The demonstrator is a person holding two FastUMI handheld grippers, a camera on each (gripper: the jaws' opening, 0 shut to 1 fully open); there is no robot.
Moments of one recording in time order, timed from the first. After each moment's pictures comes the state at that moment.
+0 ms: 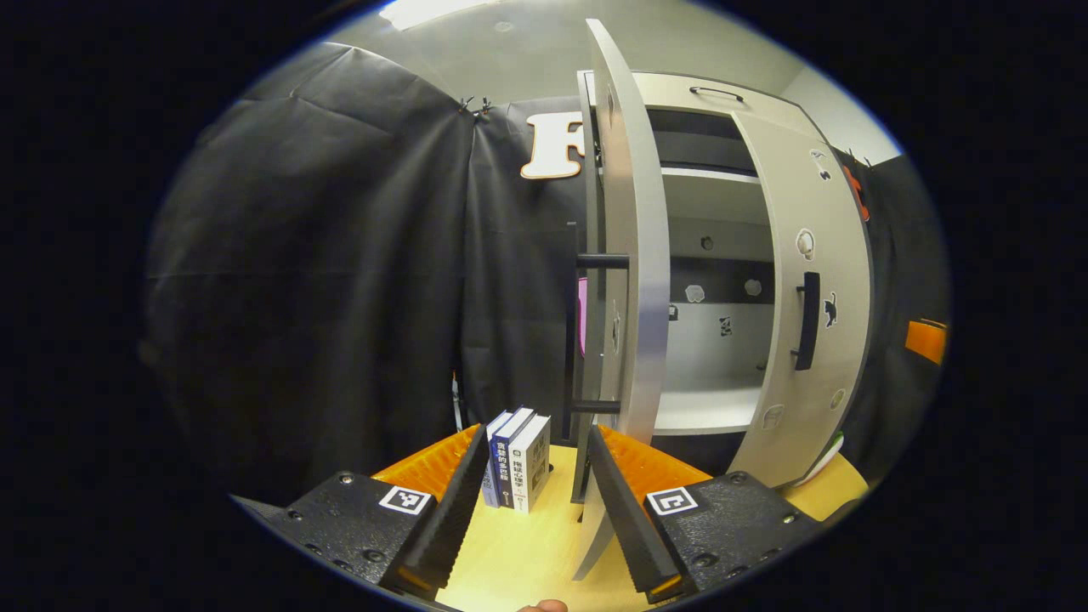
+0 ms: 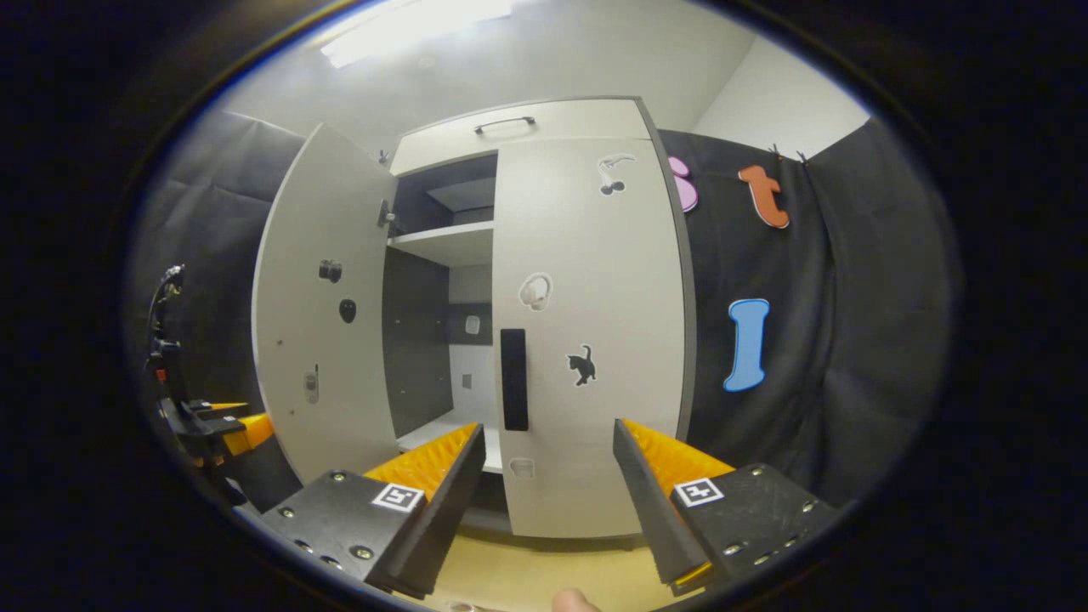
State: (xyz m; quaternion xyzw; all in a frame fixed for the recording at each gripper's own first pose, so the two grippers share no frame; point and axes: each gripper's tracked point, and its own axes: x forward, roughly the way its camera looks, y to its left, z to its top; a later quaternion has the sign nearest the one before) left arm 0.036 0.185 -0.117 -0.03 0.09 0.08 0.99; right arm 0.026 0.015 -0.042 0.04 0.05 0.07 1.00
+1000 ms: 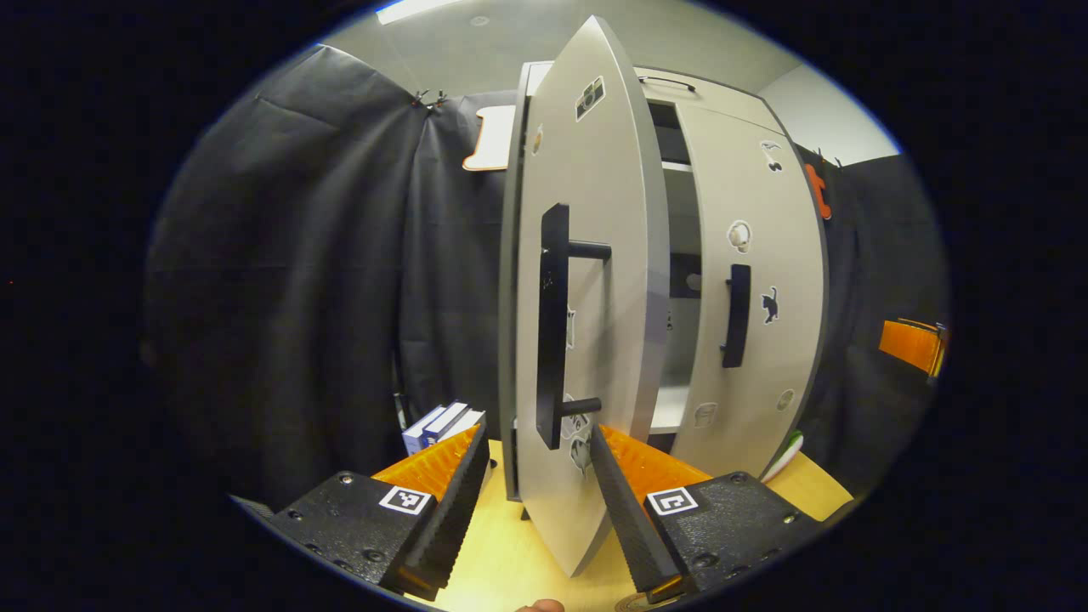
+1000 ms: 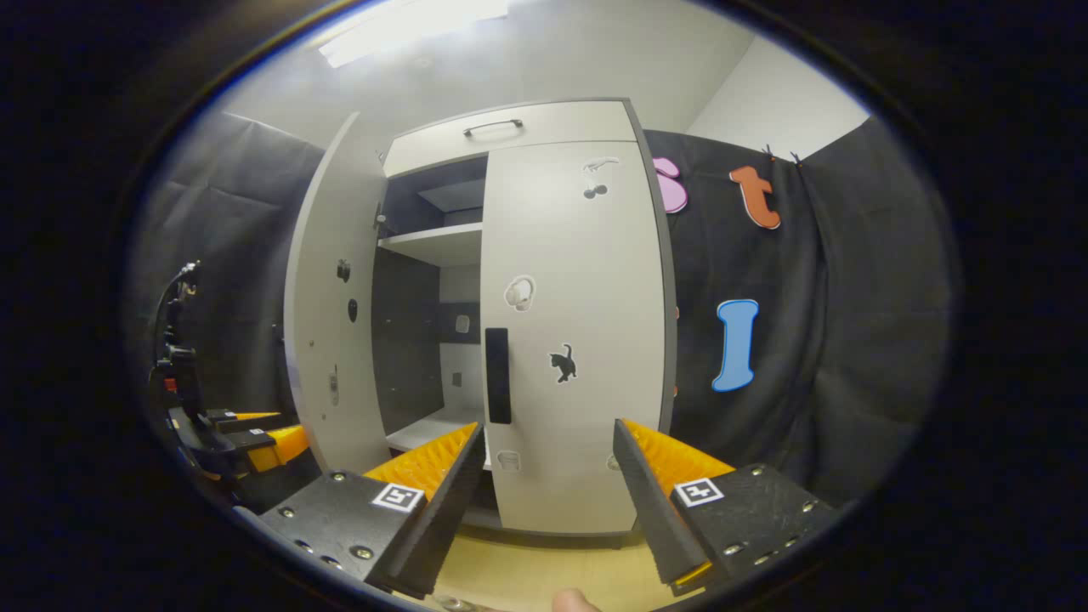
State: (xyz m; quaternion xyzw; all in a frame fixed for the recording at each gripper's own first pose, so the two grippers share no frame) left arm 0.035 0.170 -0.122 -0.04 0.10 -0.02 0.99; right arm 0.021 -0.006 -0.041 0.04 0.05 0.06 1.00
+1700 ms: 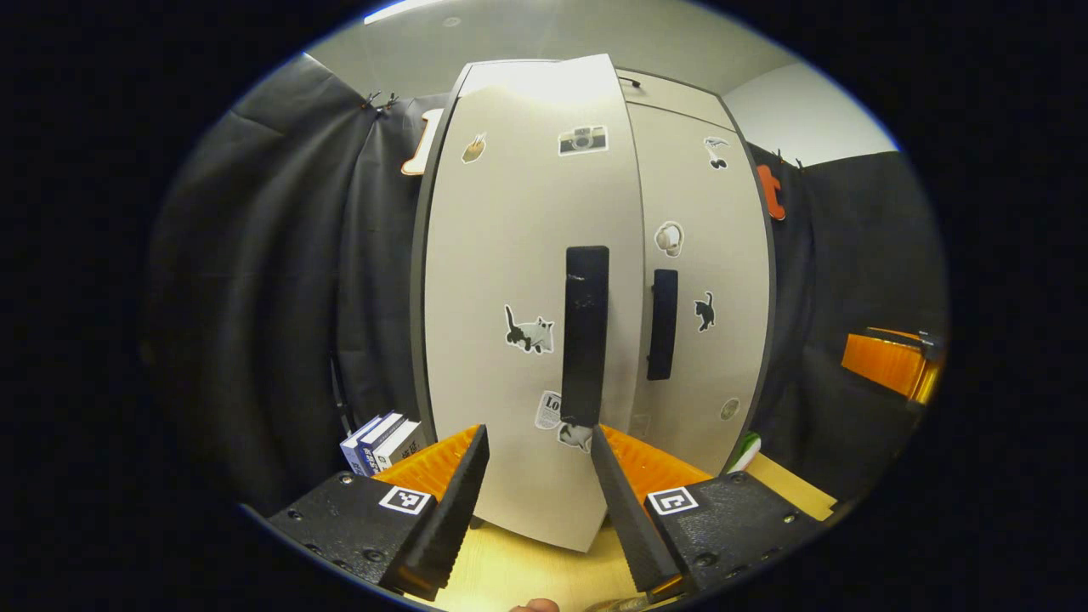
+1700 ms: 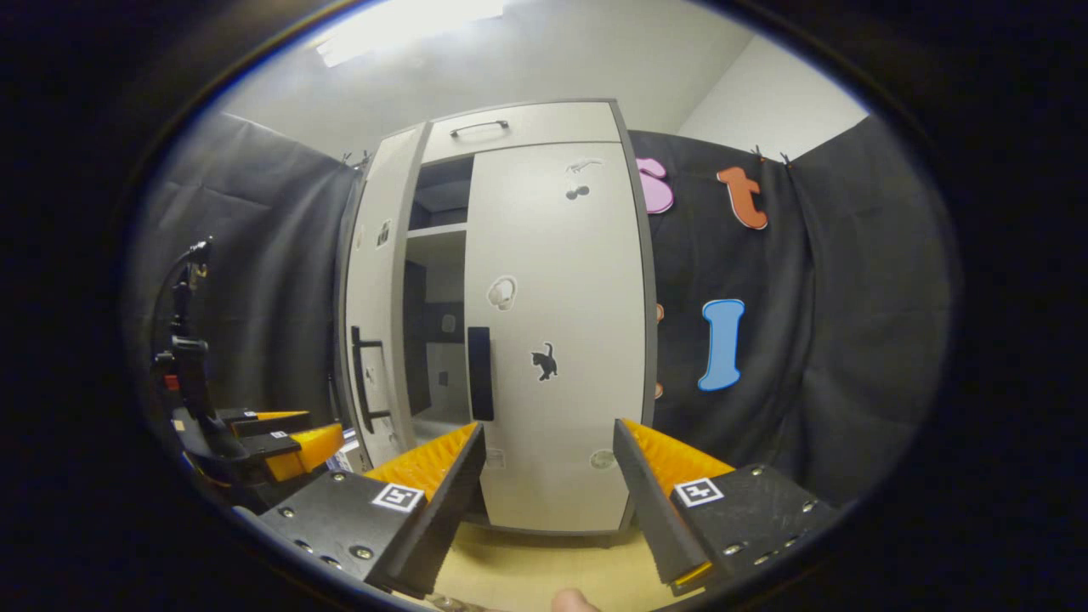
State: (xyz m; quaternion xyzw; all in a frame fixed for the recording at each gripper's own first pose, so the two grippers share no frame) left arm 0.017 0.163 -0.101 -0.04 0.08 -0.09 0.99; right arm 0.018 -0.019 -0.043 0.04 0.05 0.05 1.00
